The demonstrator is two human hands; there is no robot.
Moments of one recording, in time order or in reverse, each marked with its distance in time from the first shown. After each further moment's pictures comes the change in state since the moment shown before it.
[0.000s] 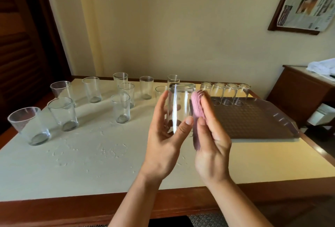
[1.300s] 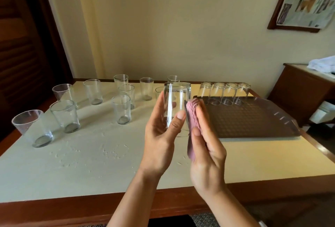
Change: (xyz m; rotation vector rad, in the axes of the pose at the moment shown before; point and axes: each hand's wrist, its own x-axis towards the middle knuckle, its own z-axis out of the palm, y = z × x) left_hand 0.005 -0.001 -0.003 -0.045 0.018 -0.019; right_hand -0.020 0.001 0.007 0.038 0.016 0.019
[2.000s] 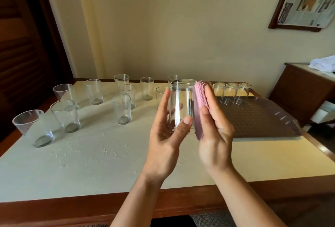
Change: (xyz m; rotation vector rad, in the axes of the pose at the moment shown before) left_hand -0.006 0.004 0.007 -0.041 -0.073 0.021; right_hand 0.040 -0.016 -0.003 0.025 0.014 -0.051
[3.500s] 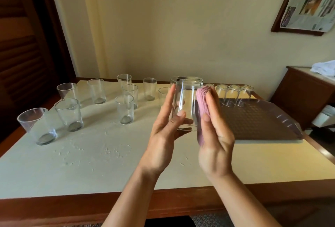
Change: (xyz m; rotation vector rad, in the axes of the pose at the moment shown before) left_hand 0.011 0.010 -0.014 -0.043 -0.095 -0.092; right_hand -0.009 0.007 0.001 -0.167 -0.038 -0.072
